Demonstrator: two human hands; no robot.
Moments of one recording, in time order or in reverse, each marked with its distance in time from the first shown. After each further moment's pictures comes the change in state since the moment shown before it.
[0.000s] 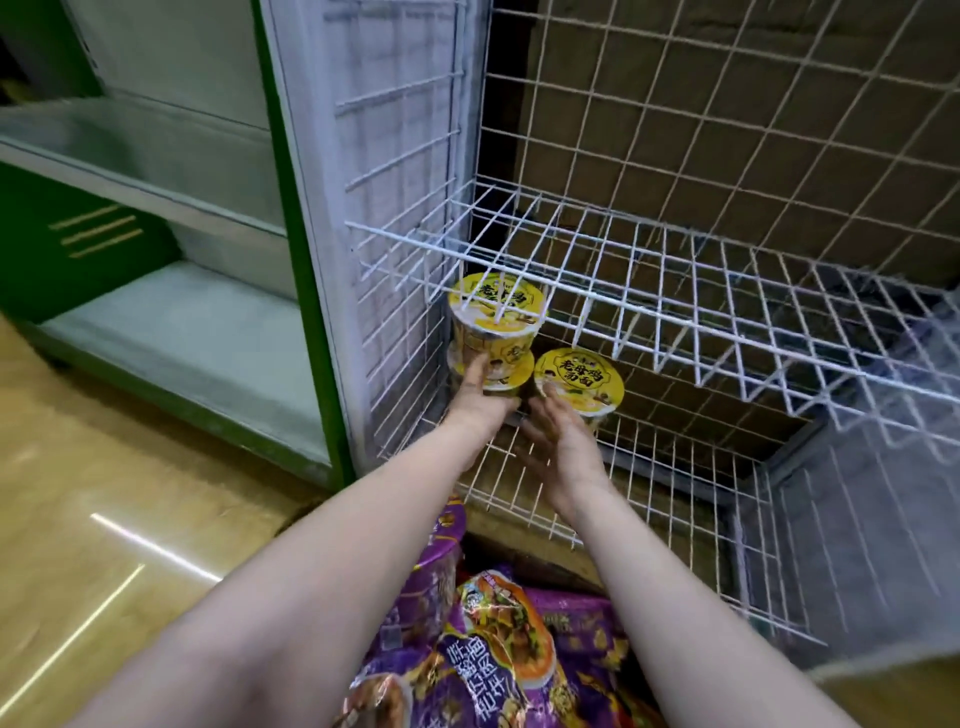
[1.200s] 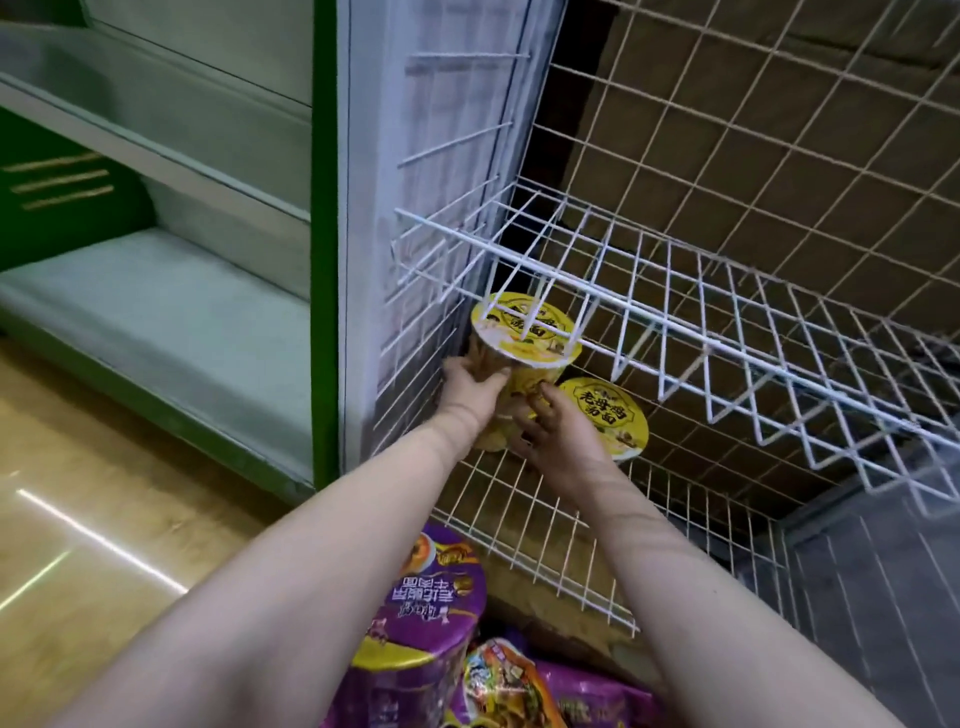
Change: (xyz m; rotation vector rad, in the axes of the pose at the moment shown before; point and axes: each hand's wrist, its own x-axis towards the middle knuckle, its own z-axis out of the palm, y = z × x) left_hand 0.076 -0.011 -0.027 -0.049 0.192 -0.016; right_hand 0.069 -0.010 0.037 -0.014 -0.050 0.106
